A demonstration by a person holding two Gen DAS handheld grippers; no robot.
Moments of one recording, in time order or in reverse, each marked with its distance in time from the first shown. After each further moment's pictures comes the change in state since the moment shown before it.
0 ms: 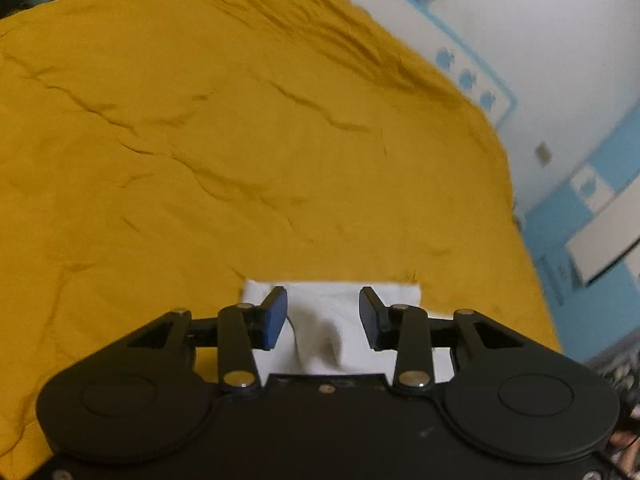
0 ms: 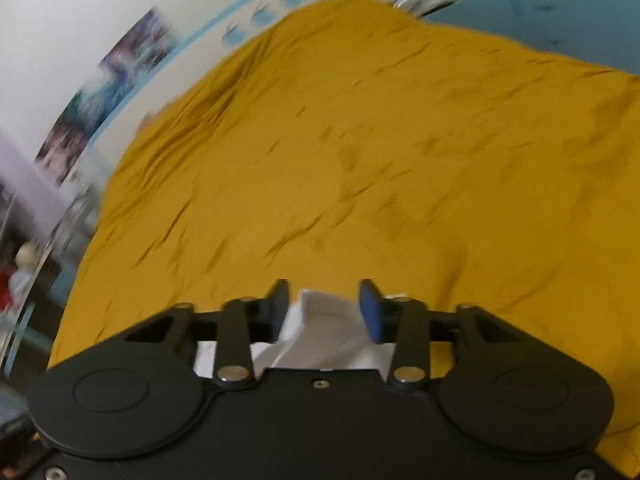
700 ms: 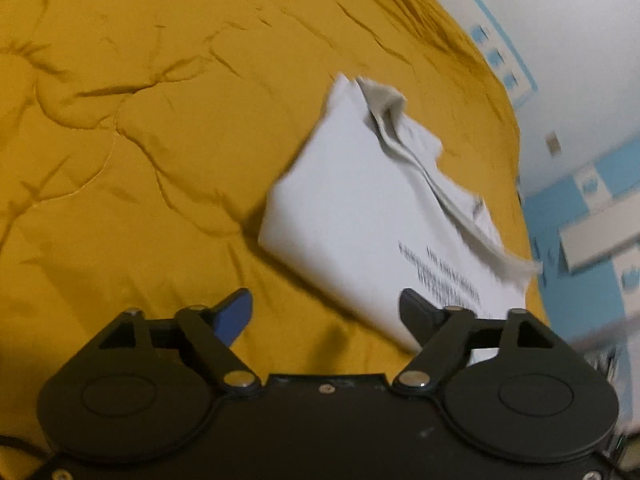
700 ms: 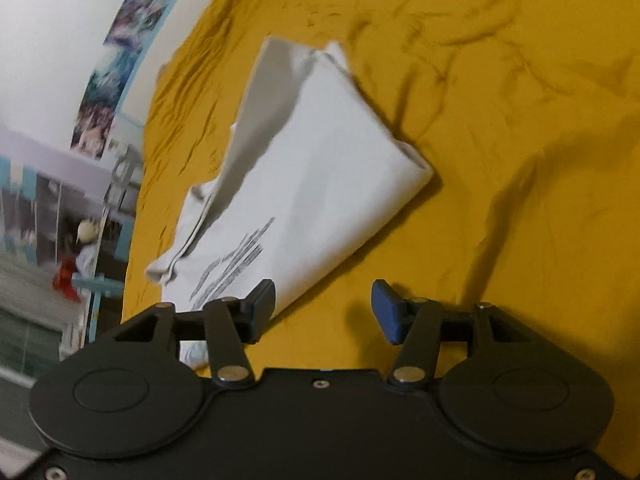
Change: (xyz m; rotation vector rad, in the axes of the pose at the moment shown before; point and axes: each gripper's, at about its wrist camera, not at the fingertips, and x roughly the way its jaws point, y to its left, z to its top) left arm -0.085 0.040 -0.162 -0.204 0.134 0.011; right arm -0.134 -0.058 -0.160 0.252 0.295 0.156
